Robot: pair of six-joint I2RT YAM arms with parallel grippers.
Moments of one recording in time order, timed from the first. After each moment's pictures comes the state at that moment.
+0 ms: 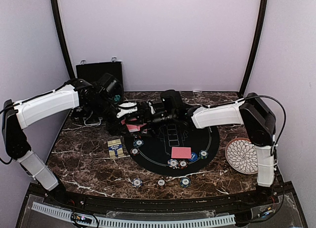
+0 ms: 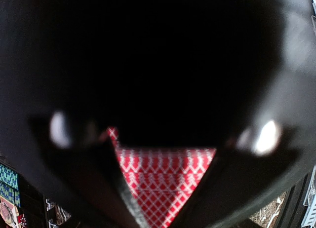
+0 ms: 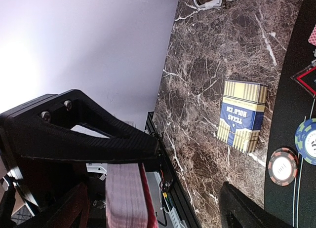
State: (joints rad) left arm -0.66 1.57 1.39 -0.91 0.25 0.67; right arm 0.89 2.07 1.43 0.27 -0.74 1.12
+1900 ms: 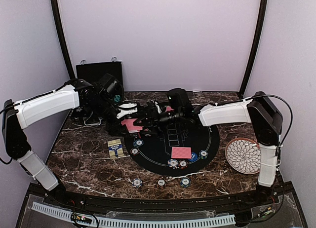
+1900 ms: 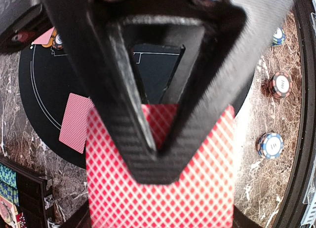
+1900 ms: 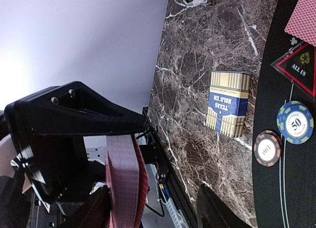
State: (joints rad) left arm -0.67 1.57 1.39 -0.92 0.24 0.67; right arm 0.85 2.01 1.38 0.19 -0.76 1.09
